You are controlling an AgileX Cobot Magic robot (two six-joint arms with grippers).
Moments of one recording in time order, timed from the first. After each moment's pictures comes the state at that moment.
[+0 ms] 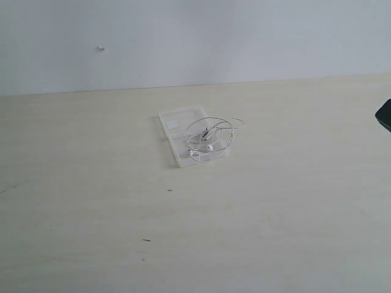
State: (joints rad) left arm -0.03 0.00 -0.03 0.80 0.06 -0.83; right arm 0.54 0.54 -0.32 1.75 -0.08 -0.85
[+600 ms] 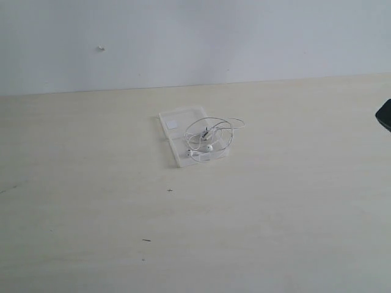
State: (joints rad) left arm -0.03 0.00 0.00 -0.04 0.27 0.04; right arm 0.54 0.54 -0.32 1.75 -0.08 -0.85
